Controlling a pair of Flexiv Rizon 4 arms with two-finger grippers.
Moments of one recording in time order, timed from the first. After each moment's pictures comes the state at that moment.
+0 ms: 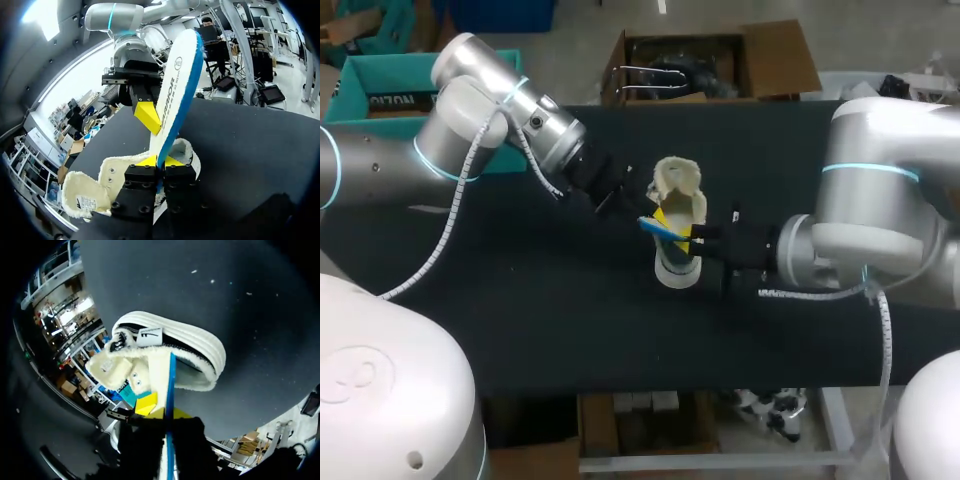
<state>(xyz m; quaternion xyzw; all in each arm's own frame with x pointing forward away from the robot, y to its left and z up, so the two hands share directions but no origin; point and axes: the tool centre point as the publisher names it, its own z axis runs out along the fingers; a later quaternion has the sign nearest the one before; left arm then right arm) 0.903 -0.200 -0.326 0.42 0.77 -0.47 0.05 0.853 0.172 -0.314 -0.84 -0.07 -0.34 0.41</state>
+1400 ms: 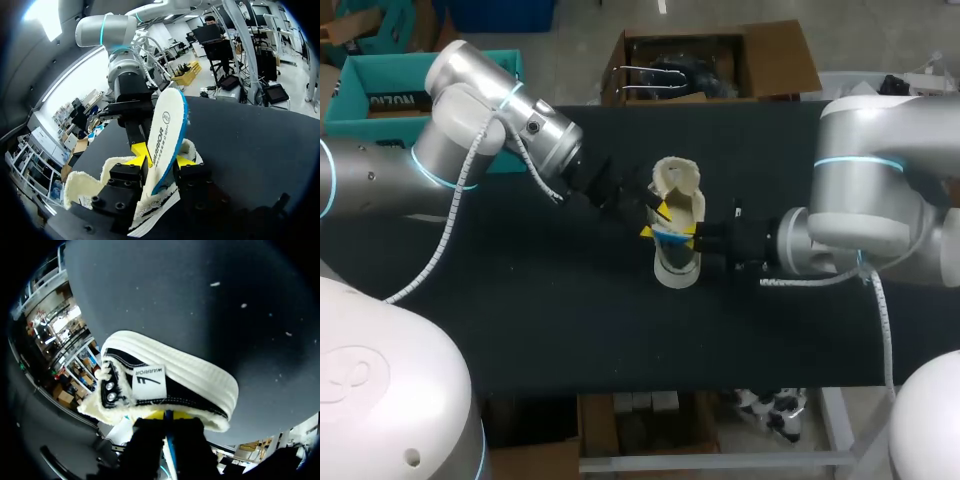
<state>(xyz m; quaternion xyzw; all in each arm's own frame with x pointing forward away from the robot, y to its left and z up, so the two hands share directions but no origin) 0.902 -0.202 -0.325 0.41 0.77 -0.48 0.06 0.895 0.159 -0.355 -0.85 -0.05 -0.31 0.42</state>
